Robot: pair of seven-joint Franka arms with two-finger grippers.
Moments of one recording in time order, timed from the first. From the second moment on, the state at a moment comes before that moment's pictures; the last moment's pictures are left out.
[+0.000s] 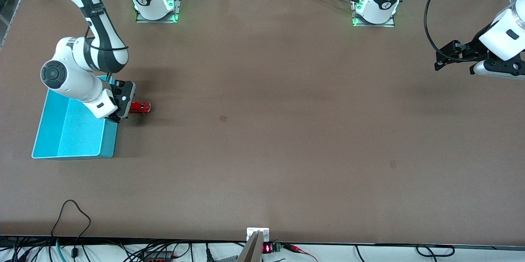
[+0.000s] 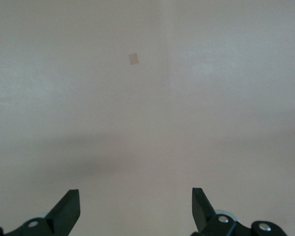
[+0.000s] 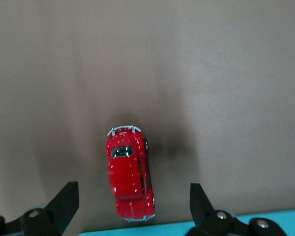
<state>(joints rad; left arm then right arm) 0.06 -0.06 -0.07 -1.74 -0.03 1.65 0.08 0.01 0.30 0.01 -2.17 0.03 2.36 -1.45</state>
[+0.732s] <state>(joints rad) 0.06 -0.05 -0.07 -1.73 -0.03 1.66 0.08 0.03 0.38 0.01 -2.23 0.03 2.51 -1.66</state>
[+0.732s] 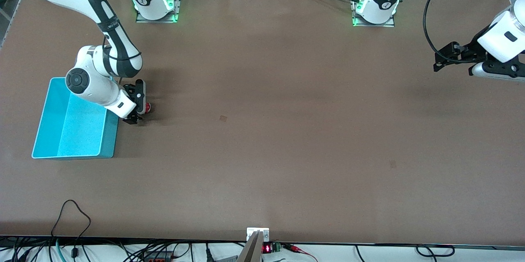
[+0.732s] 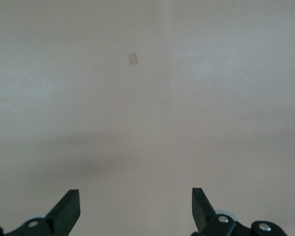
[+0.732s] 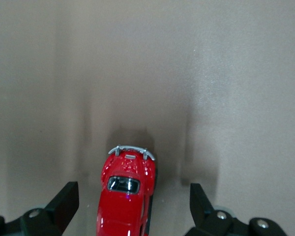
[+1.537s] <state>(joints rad) 0.06 0.00 -0.09 -1.65 -0.03 1.64 0.08 0.03 0.38 0.00 -2.27 0.03 2.56 -1.68</state>
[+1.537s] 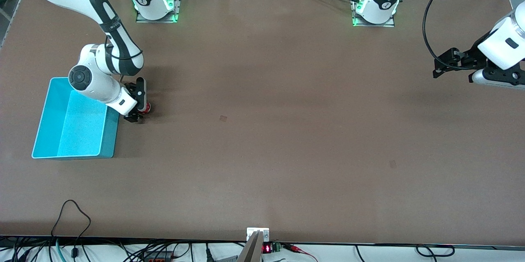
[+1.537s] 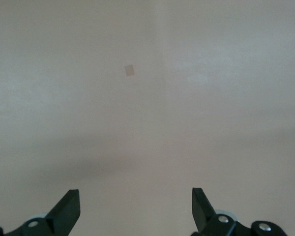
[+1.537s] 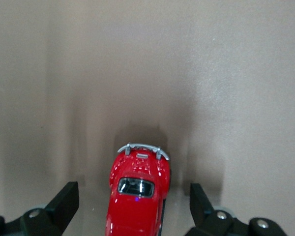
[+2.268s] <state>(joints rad) 0.06 0.00 -0.09 -1.65 -0.03 1.64 0.08 0.03 0.37 0.00 -2.25 0.02 2.57 -1.69</state>
